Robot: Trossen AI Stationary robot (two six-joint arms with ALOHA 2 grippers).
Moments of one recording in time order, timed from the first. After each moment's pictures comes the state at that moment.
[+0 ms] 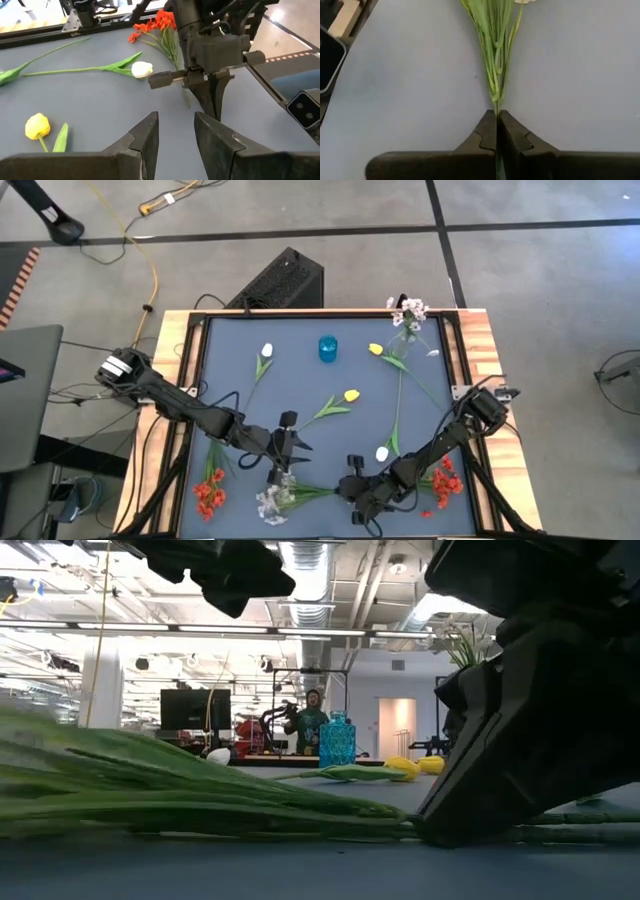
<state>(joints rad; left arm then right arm) -0.44 1.51 0.80 0.30 -0.25 -0.05 0.67 2.08 1.10 0.05 0.40 0.50</state>
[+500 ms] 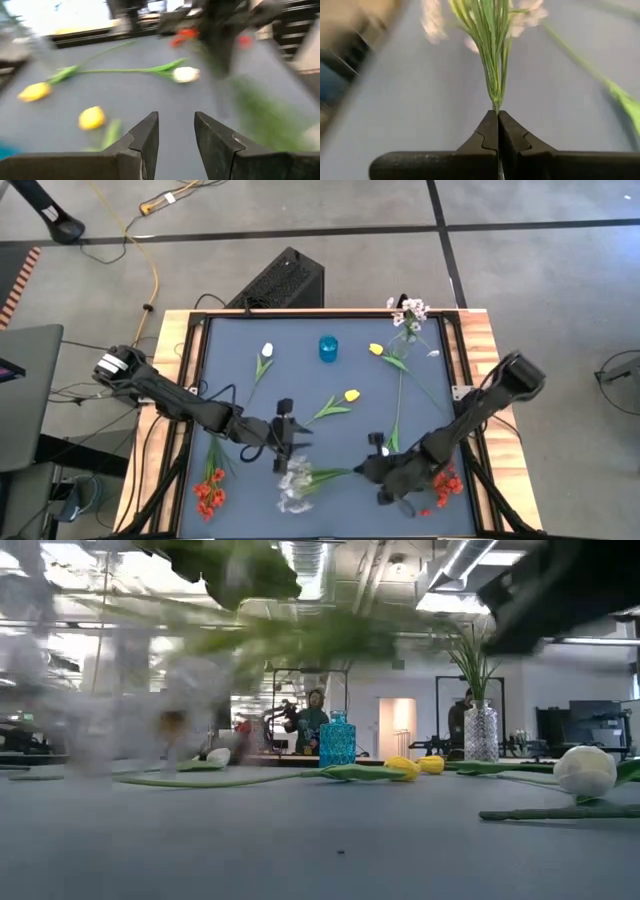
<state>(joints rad) -0.39 1.44 0.80 0.23 -0.43 -0.05 0.67 1.56 0.83 0.05 0.45 0.31</state>
